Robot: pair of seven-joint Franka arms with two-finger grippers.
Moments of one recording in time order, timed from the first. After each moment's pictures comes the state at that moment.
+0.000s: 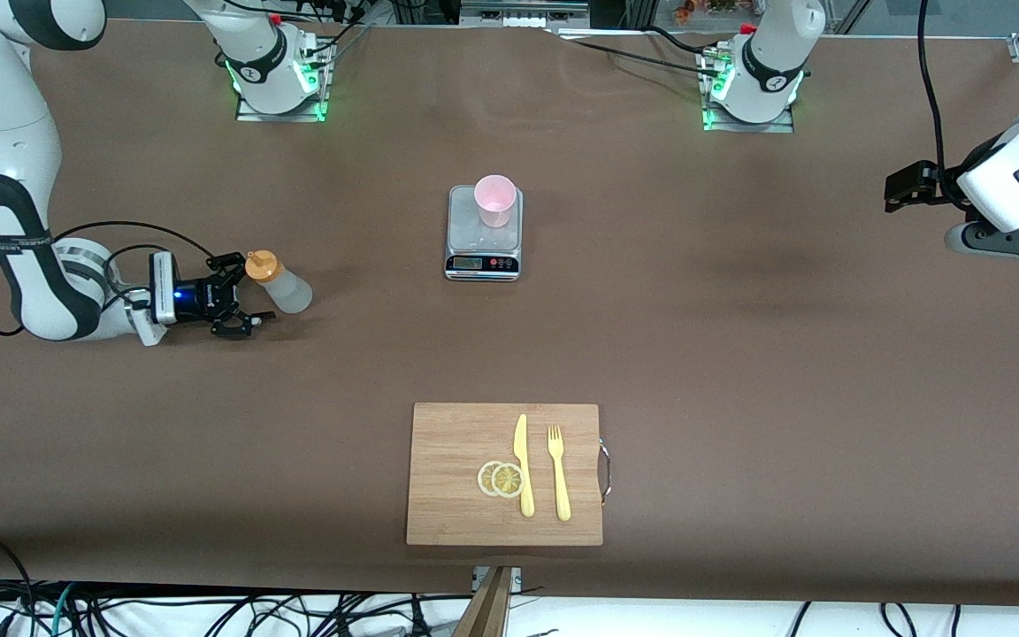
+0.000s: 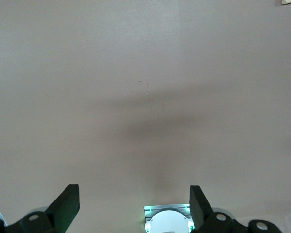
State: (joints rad) left arm -0.04 0.10 -0.02 -1.49 0.07 1.35 0.09; right arm -0.33 0.82 0.05 -1.79 1.02 1.47 -2.60
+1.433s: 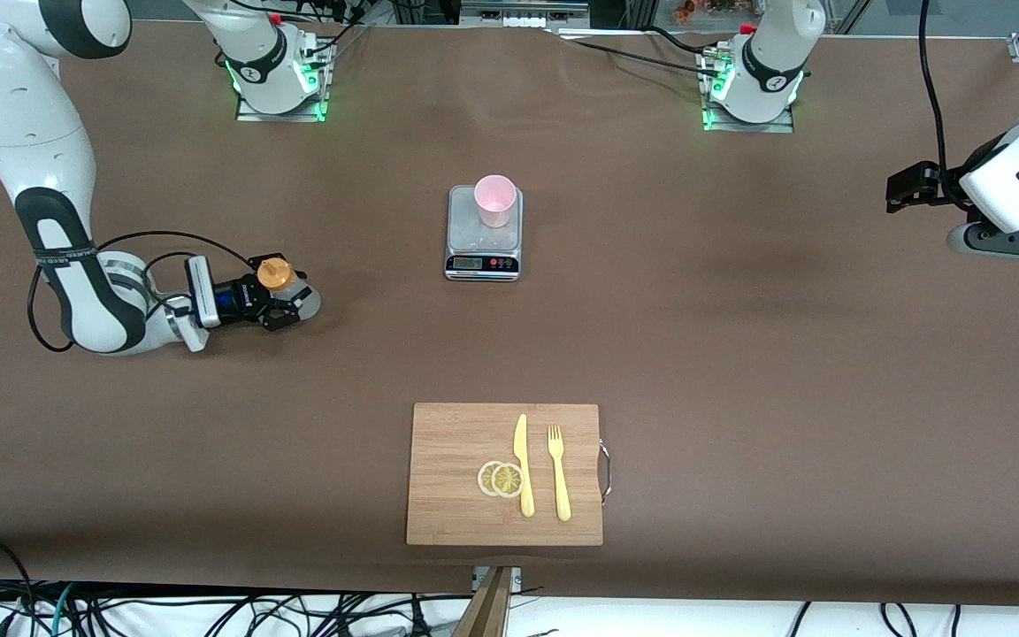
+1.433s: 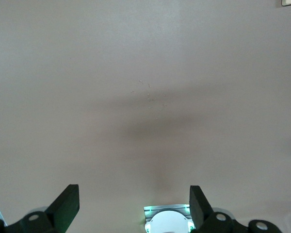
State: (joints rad) left arm -0.03 0.11 -0.02 -1.48 0.07 1.35 0.09; right arm -0.22 0.82 0.07 -1.75 1.01 1.45 -2.50
